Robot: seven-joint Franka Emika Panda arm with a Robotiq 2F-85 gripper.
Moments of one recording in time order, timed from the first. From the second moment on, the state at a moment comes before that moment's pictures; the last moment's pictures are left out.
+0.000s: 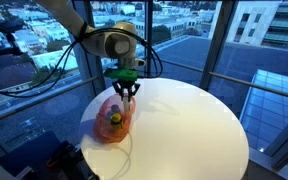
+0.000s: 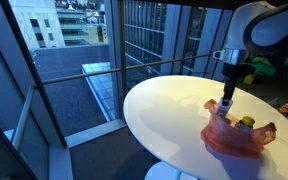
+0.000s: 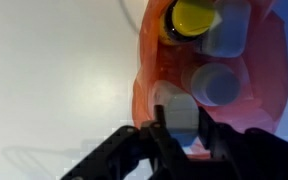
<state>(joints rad) 0.02 0.18 0.04 -2.24 -0.05 2.29 -0.37</state>
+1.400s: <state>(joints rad) -0.14 0.12 -0.13 -2.24 -0.04 2.15 -0.38</state>
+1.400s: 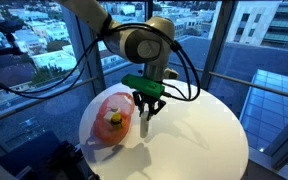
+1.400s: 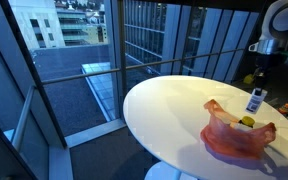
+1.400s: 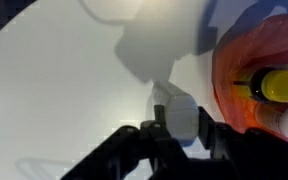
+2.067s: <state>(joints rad) -0.14 0.23 -0.13 -2.26 -0.09 2.26 -0.32</state>
